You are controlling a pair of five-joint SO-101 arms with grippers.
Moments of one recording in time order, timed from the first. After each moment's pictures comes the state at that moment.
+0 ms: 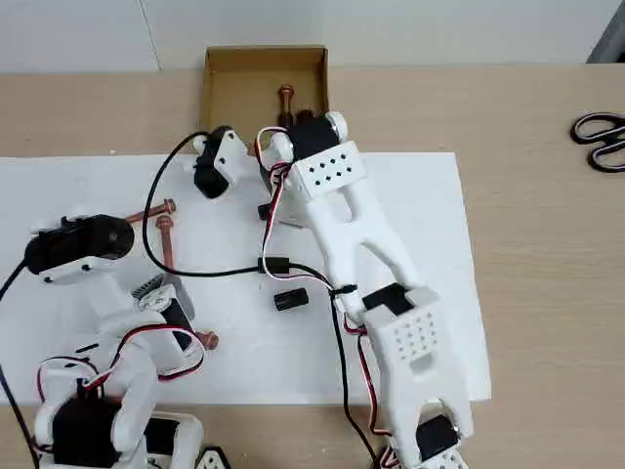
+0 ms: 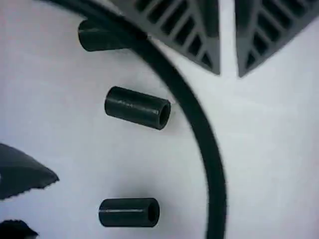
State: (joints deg) left arm 0.0 -79.0 49.3 83.2 27.8; right arm -30.2 38.8 -52.0 98.8 50.9
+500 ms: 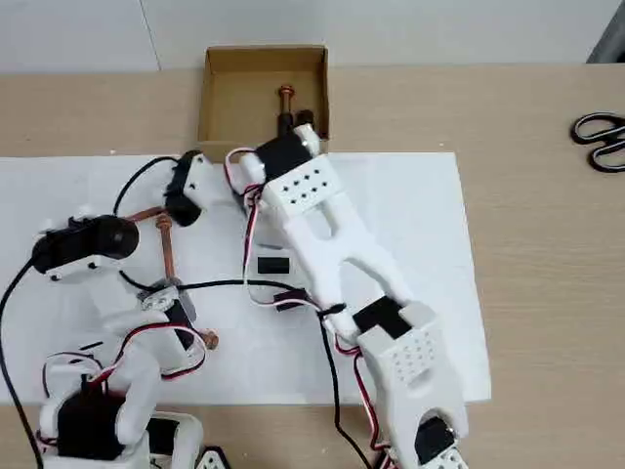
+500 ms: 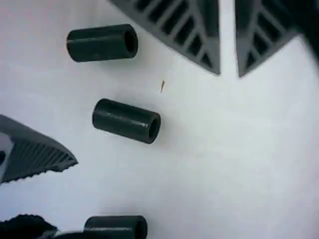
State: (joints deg) left arm 0.0 -78.7 51.5 83.2 27.8; right arm -37.4 33.6 -45.4 98.8 48.8
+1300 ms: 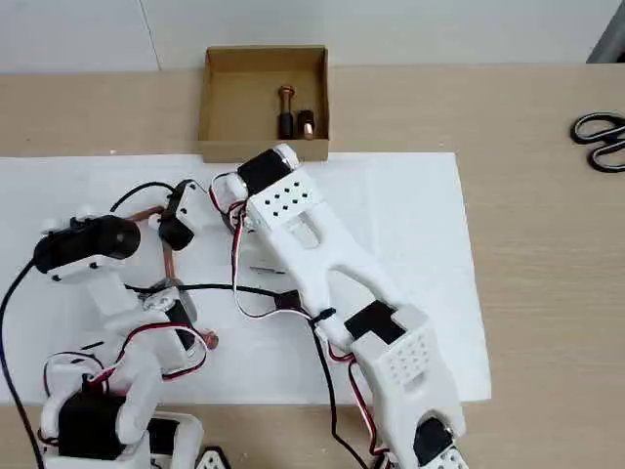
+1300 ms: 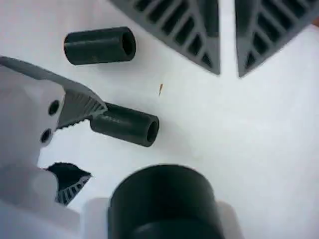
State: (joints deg) left arm 0.0 -78.7 51.7 83.2 27.8; right arm -39.9 33.9 -38.1 98.8 45.7
